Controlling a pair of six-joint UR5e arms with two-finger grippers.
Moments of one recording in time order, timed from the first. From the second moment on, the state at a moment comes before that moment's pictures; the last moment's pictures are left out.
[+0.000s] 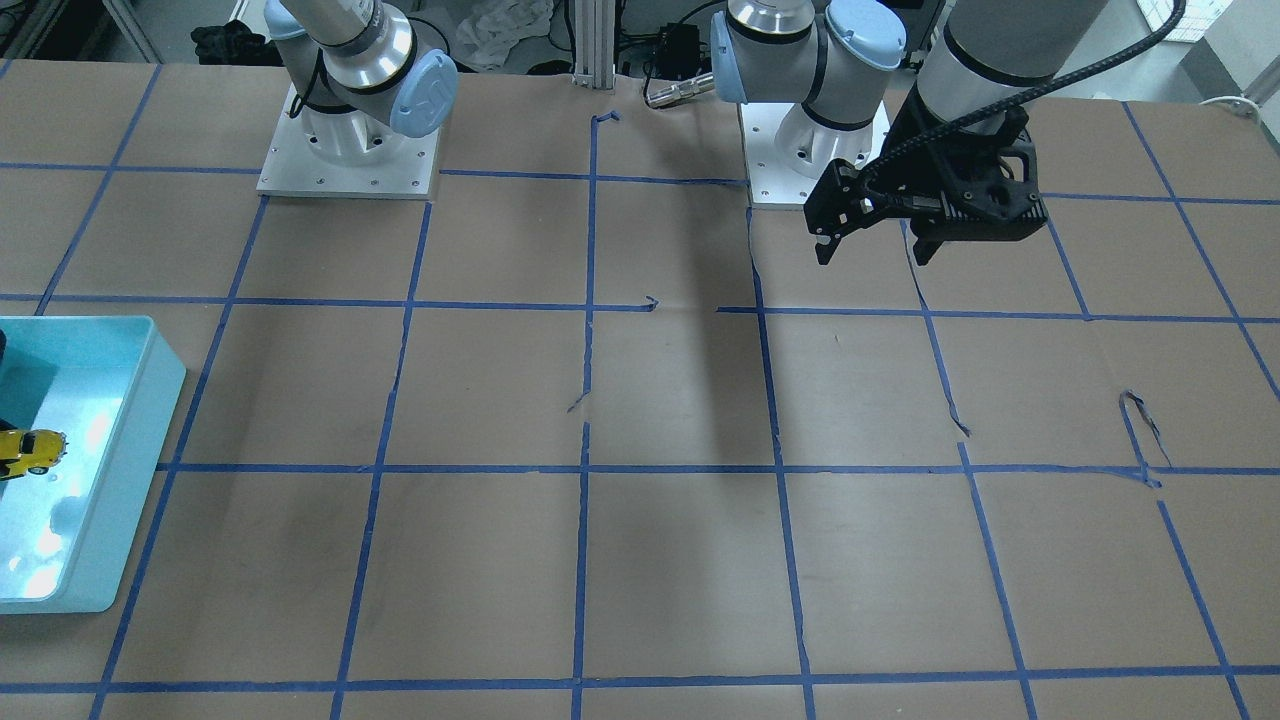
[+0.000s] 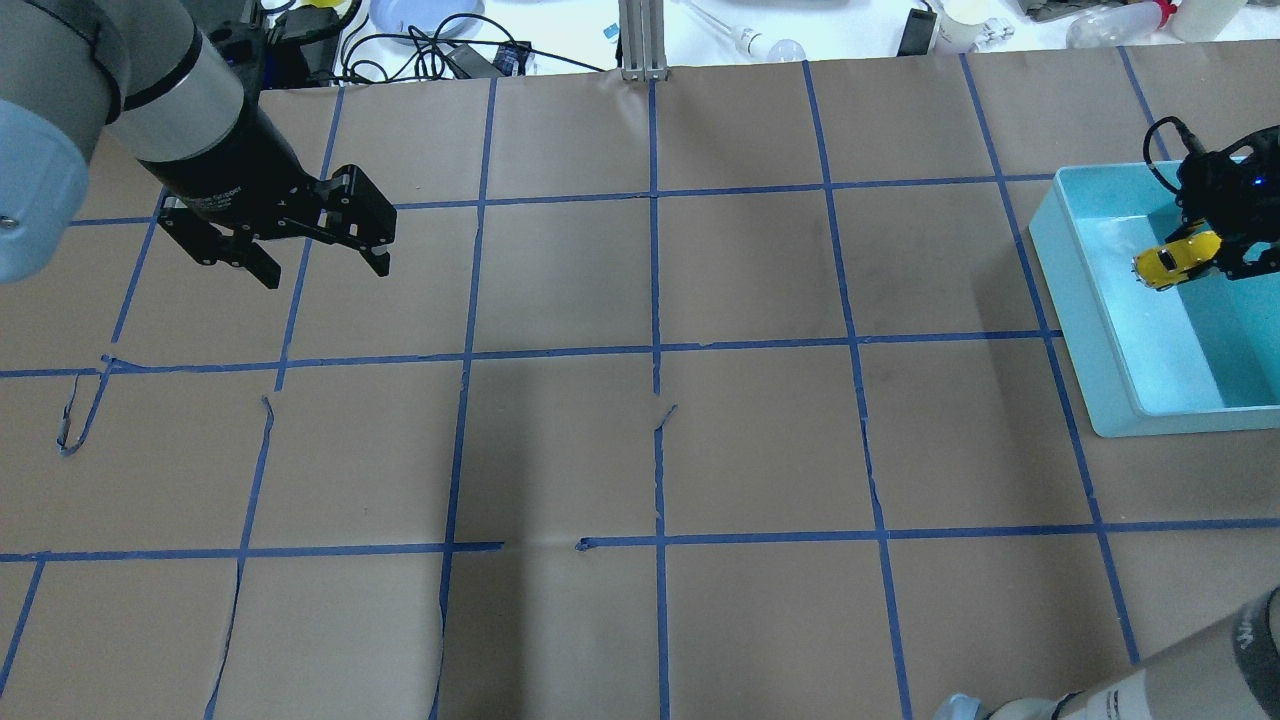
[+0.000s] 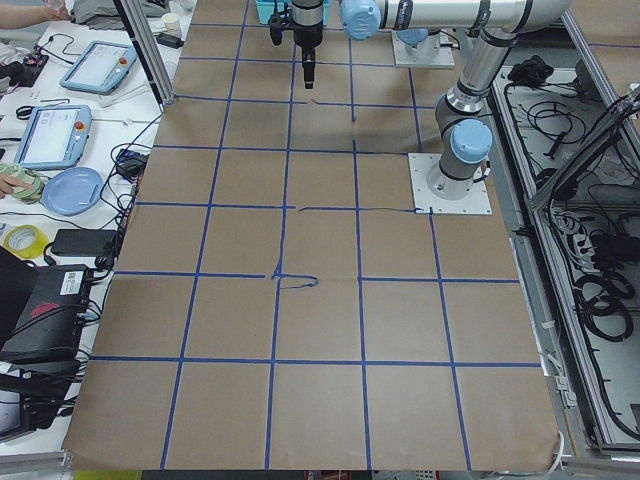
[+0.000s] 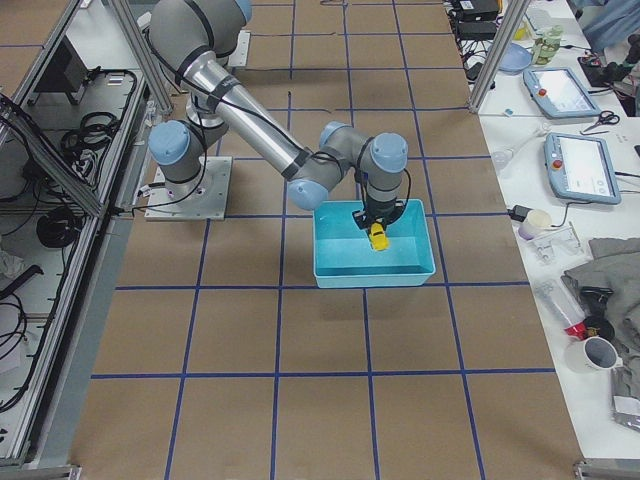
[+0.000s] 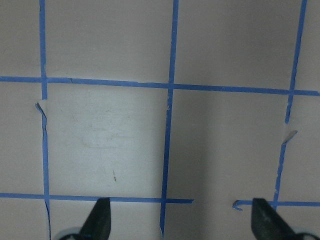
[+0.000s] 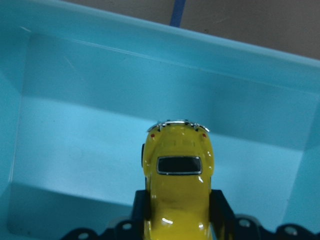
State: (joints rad) left arm -1.52 -1.53 -1.64 -1.57 1.53 -0.01; right arm 0.96 -1.18 1.70 -2.12 -1.56 -2.41
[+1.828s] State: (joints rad) left arm -1.52 -1.51 -1.66 -1.60 1.53 -0.02; right arm 1.24 -1.42 1.48 -1.68 -1.56 -1.54
